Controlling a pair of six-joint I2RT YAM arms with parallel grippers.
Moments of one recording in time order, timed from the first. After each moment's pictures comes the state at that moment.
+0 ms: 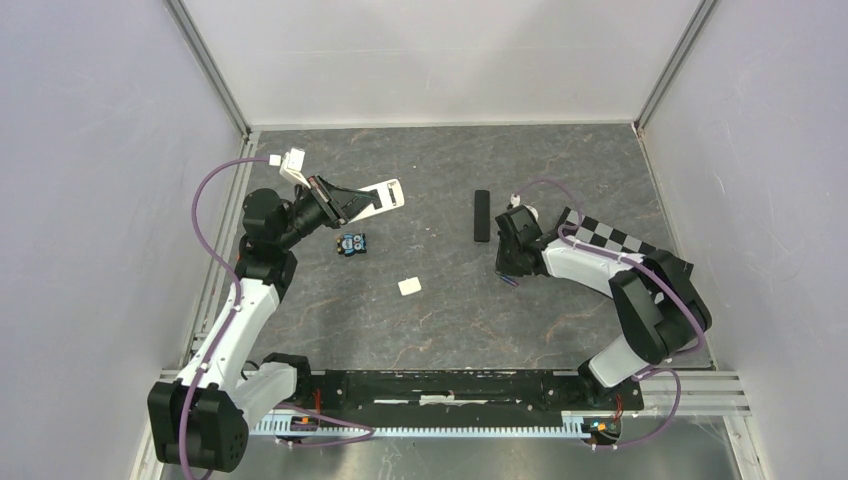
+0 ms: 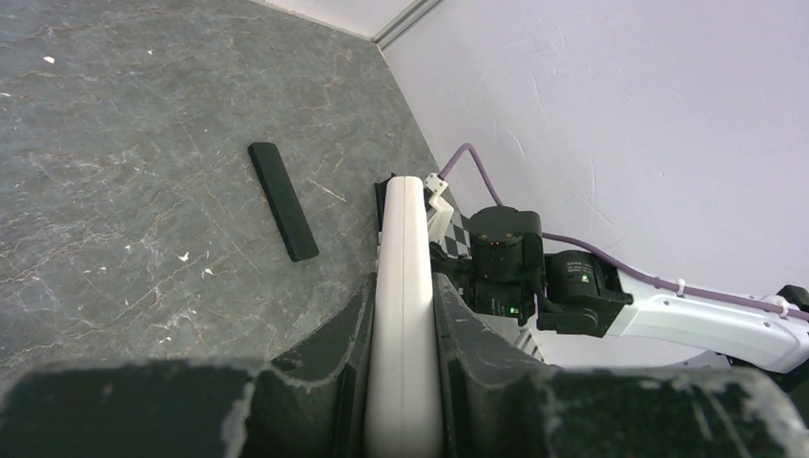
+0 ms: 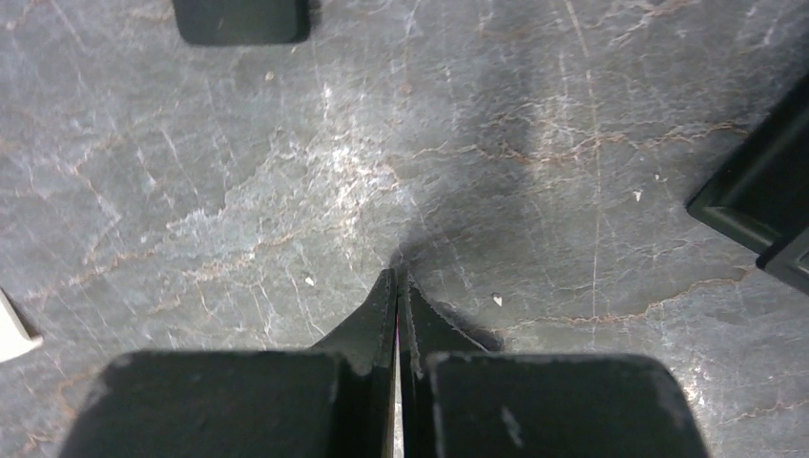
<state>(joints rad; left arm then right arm) -0.12 0.99 0.71 0.25 0.65 -0.82 0.53 1.58 0.81 -0.31 0.15 0.63</state>
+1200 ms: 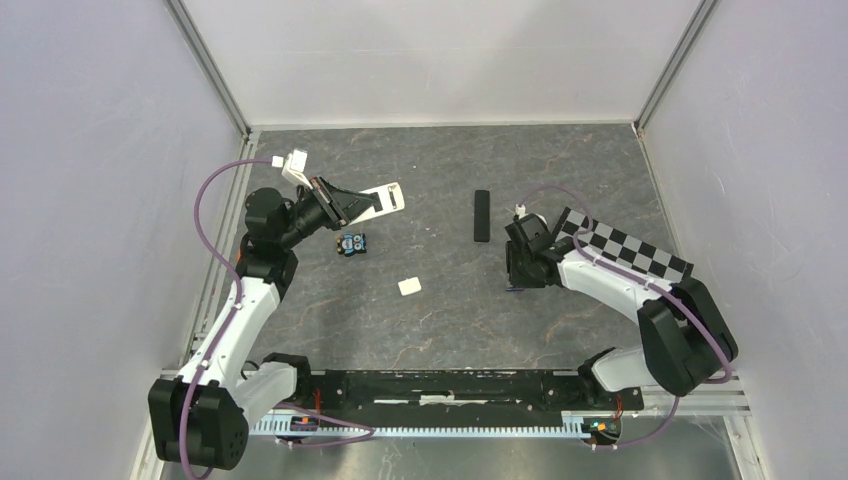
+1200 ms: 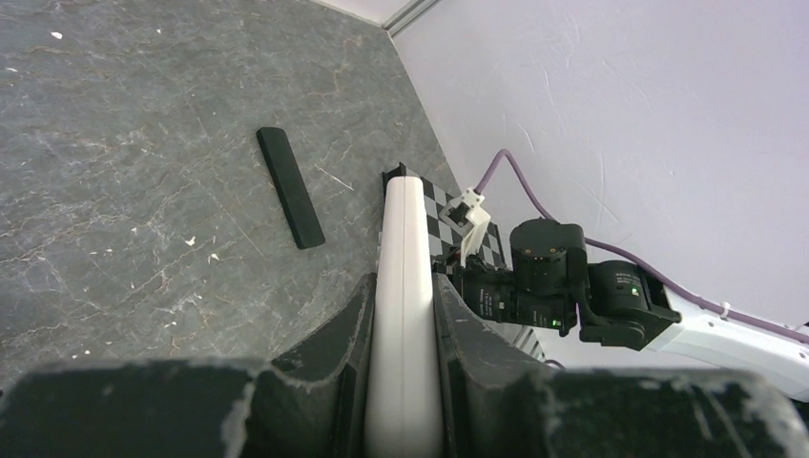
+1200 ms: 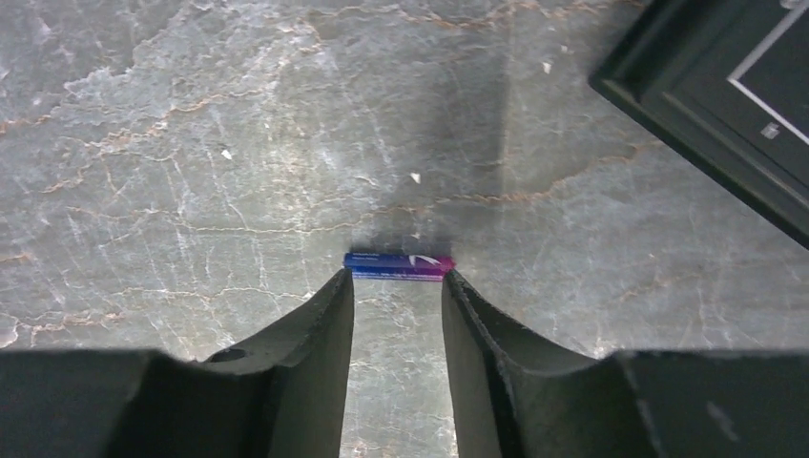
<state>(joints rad) -0.12 1.00 0.71 0.22 0.65 -0.81 0.53 1.40 0.75 -0.48 0.14 0.48</state>
